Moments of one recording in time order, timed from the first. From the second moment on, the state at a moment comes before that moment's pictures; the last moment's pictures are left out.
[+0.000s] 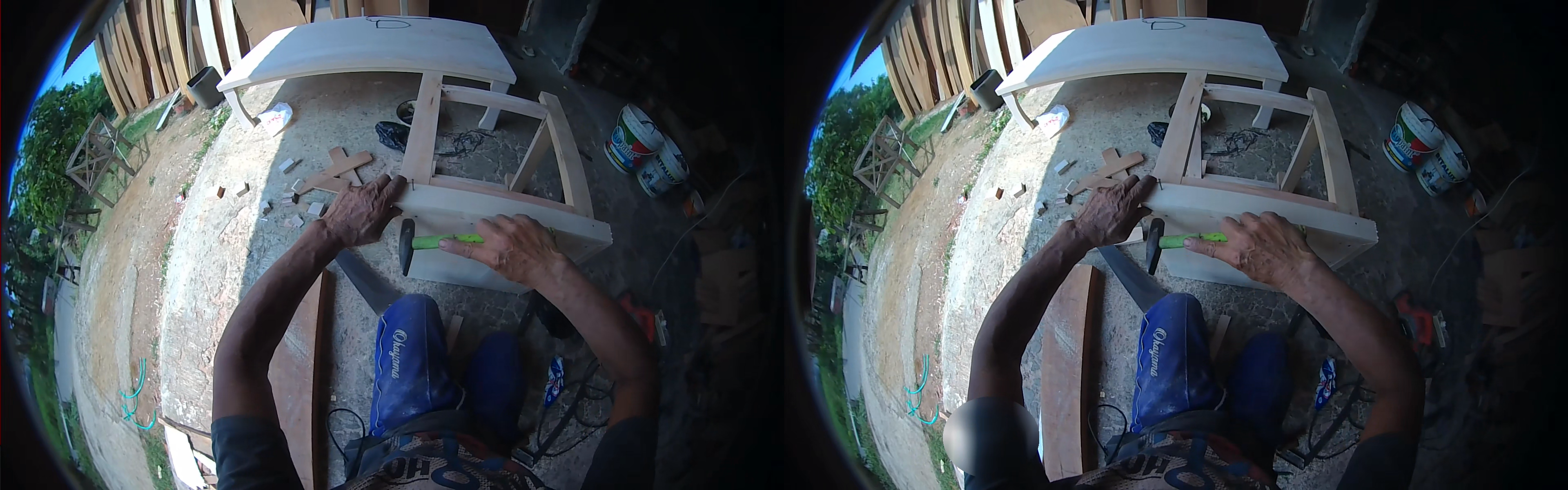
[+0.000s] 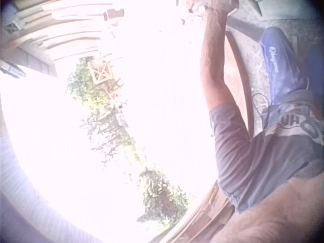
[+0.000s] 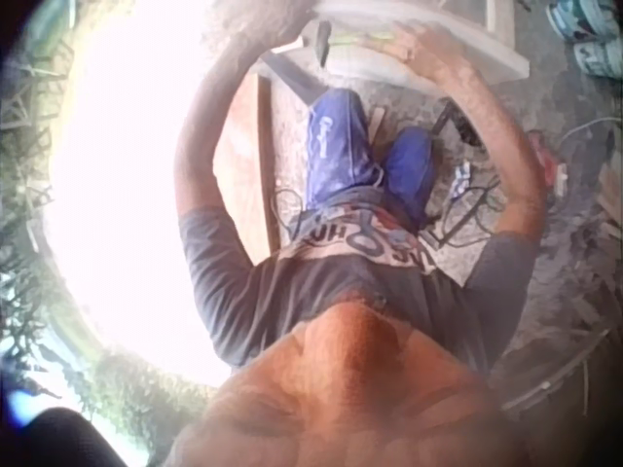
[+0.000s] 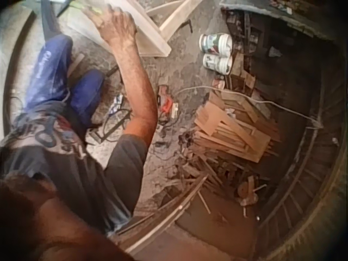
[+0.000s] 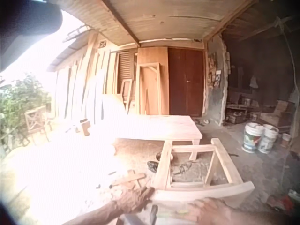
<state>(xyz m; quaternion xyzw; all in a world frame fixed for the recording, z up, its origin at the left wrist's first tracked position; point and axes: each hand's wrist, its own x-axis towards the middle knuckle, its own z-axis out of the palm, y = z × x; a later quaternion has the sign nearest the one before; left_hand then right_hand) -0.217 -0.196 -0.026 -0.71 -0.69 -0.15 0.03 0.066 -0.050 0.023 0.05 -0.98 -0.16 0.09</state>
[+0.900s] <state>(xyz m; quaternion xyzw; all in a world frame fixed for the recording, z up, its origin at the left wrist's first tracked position) -0.225 -0.197 -0.029 -0.68 -0.67 -0.27 -0.08 0.081 -0.080 0.037 -0.06 -0.98 0.12 0.14</state>
